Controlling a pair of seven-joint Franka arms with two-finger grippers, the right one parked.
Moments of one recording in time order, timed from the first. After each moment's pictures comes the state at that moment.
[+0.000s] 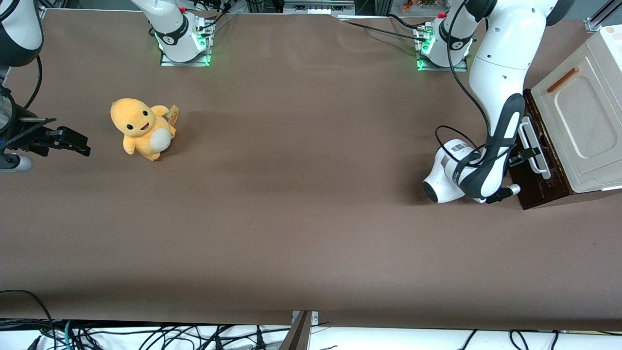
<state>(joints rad) -0.22 0.76 0.01 -1.72 1.01 1.27 -0.98</state>
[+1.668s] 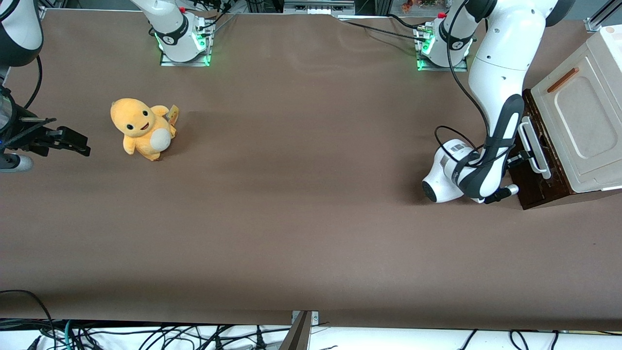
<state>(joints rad) -0.22 0.77 0.00 -1.73 1.01 1.29 -0.99</state>
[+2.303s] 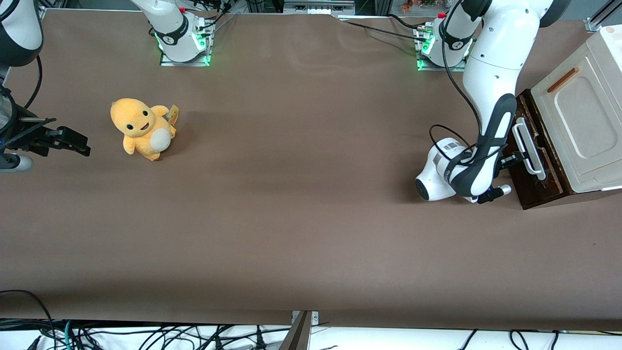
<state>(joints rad) -0.25 0.77 0.00 -1.73 1.01 1.29 -1.00</state>
